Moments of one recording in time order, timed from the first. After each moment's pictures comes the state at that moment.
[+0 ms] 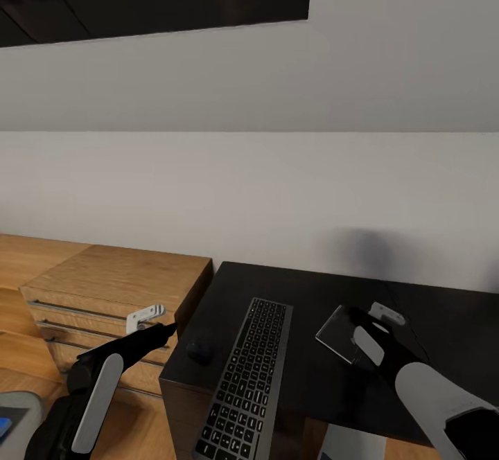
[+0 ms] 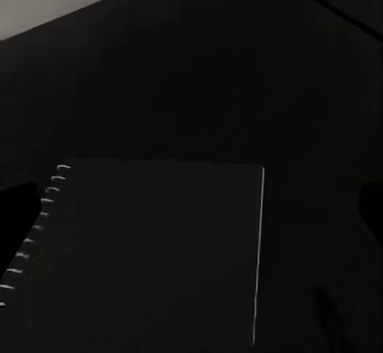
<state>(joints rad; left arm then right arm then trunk) -0.27 0.02 0.07 -1.56 0.46 0.83 0.22 -0.81 -0.16 0.34 -0.36 -0.80 -0.07 -0.43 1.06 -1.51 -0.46</state>
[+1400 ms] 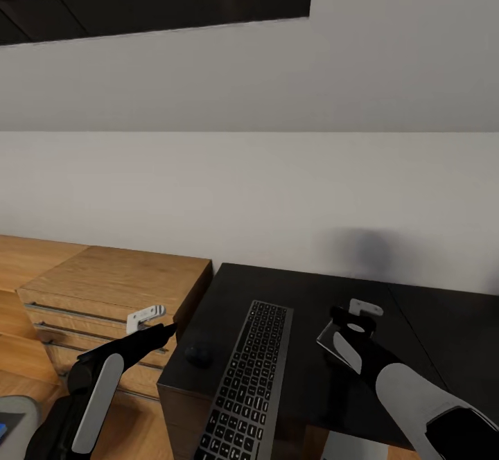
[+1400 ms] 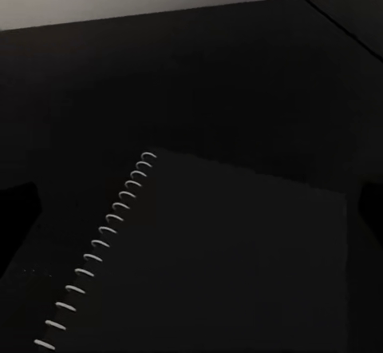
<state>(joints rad) -0.27 0.02 0.07 -1.56 0.46 0.83 0.22 -0.81 -0.07 0.41 -0.36 -0.59 -0.07 -0.50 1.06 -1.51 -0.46</state>
